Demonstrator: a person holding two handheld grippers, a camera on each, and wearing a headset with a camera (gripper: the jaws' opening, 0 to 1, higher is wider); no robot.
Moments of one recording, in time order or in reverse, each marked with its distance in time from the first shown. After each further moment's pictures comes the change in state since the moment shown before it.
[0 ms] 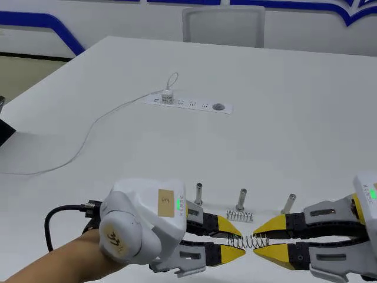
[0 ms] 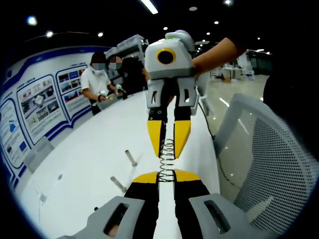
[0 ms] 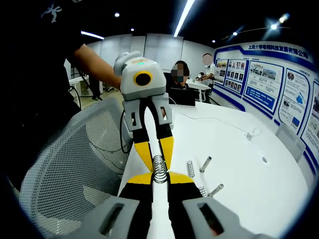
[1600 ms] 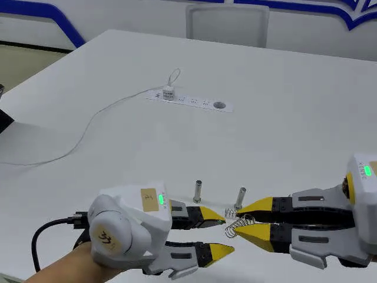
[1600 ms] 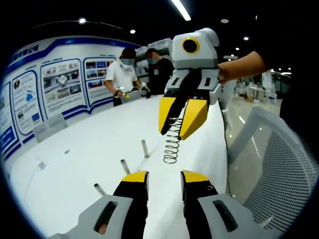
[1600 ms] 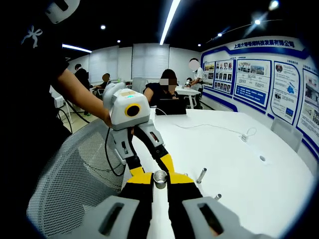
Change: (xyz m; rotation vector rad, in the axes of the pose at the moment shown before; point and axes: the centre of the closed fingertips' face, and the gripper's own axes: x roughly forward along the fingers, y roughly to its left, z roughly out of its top) left arm -0.013 0.021 -0.025 -0.227 -0.068 0.185; right arm 0.008 -0.016 0.030 0.108 -0.078 -0.071
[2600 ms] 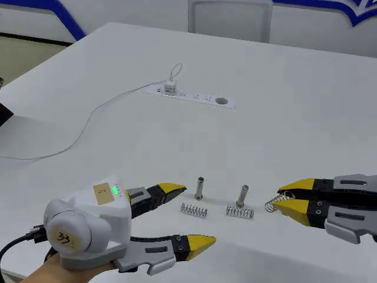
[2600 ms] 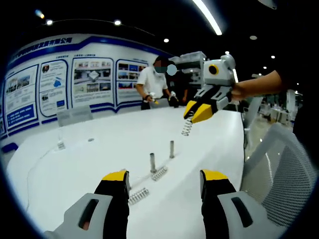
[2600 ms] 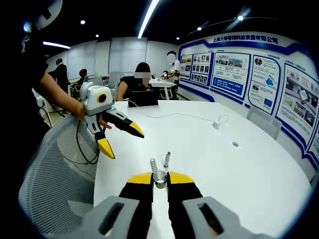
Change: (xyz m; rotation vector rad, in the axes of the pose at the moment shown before) left arm -0.032 0.037 -0.011 -0.151 -0.098 0.196; right arm -0.039 -0.066 -0.024 0.047 0.067 -0.220
